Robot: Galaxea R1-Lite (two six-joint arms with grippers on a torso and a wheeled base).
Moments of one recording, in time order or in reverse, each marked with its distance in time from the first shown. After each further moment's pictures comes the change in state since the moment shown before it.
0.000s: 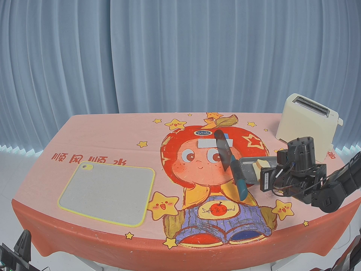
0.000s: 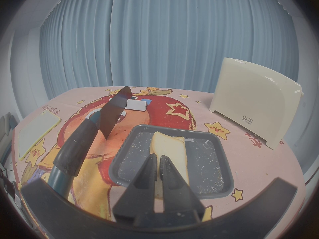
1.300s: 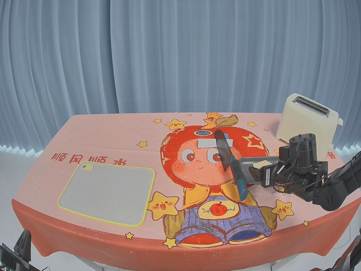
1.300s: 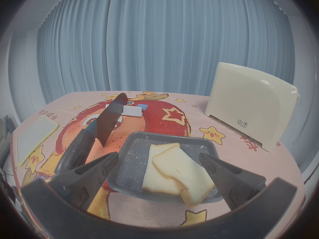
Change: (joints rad) left arm 0.000 0.000 0.000 0.000 0.000 0.000; right arm -0.004 -0.013 -0.015 0.000 -0.027 0.007
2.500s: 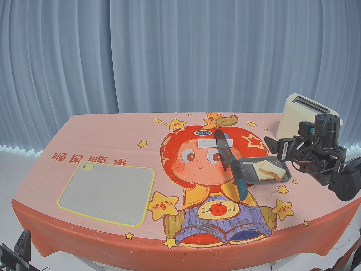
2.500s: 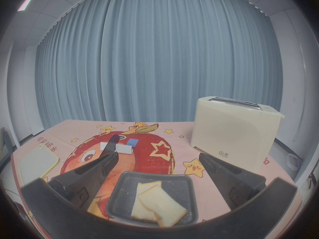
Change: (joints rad) left arm 0.000 0.000 0.000 0.000 0.000 0.000; right arm -0.082 -0.117 -0.021 -0.095 0.000 -0.030
